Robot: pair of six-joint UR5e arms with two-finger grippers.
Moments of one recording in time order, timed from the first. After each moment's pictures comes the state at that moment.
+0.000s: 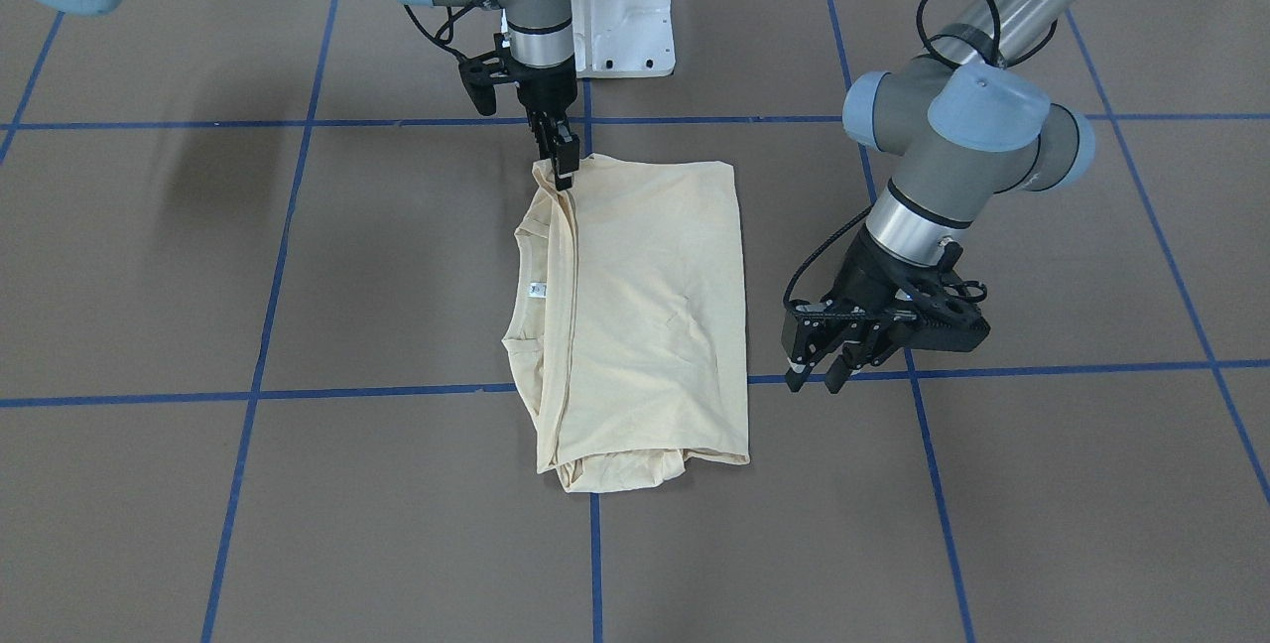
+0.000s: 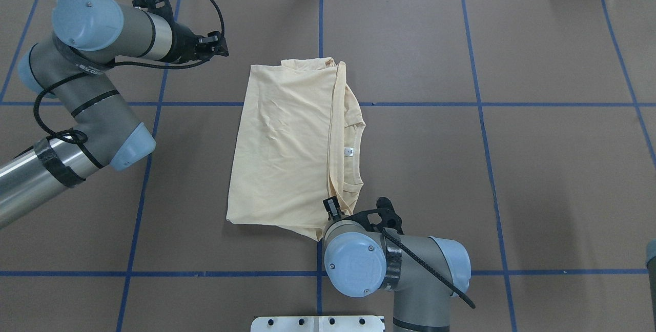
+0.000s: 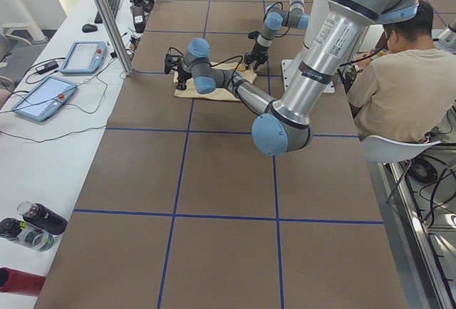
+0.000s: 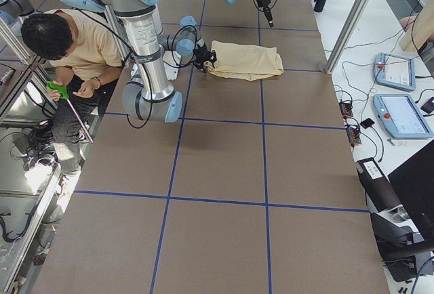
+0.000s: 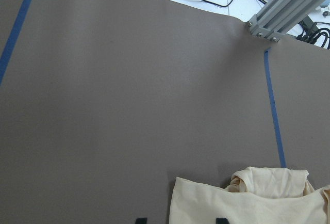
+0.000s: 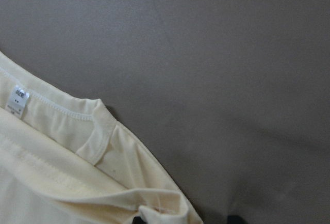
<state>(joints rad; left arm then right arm) -0.83 -2.11 -1.49 -2.27 -1.86 -1.26 0.17 -0.99 1.75 -1.50 1.36 2.65</state>
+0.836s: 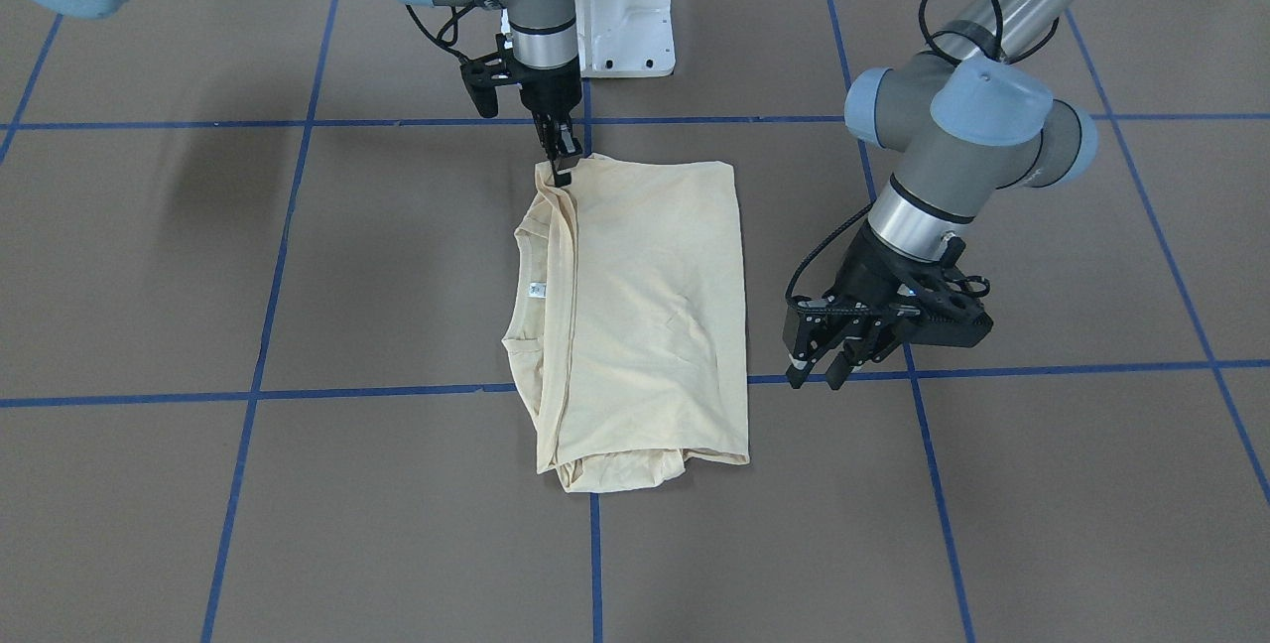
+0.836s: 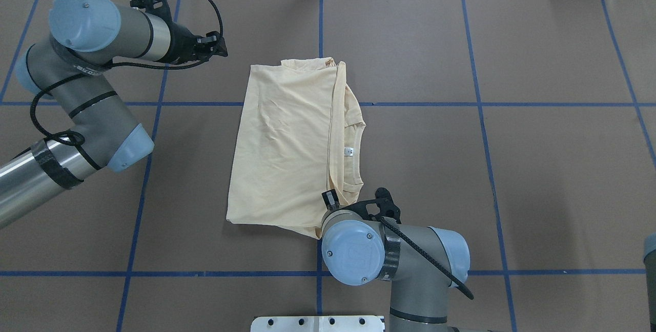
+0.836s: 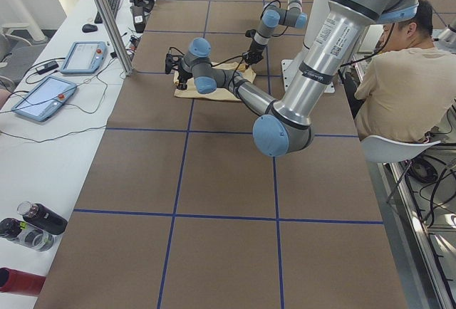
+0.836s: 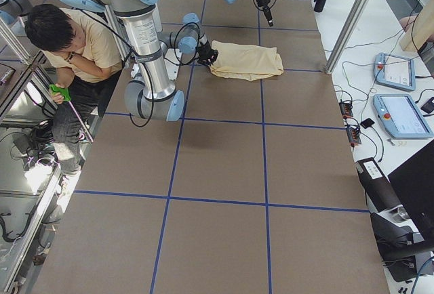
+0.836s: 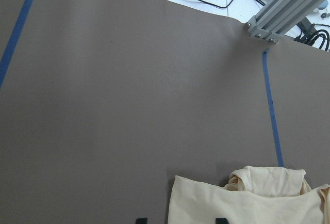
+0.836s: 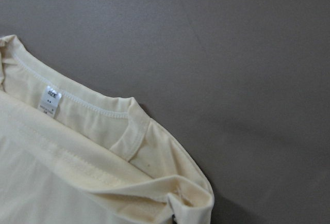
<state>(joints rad) -0.83 -2.10 -1.50 -2.27 -1.86 -1.27 0.19 -0.97 1.75 -1.51 1.38 2.65</state>
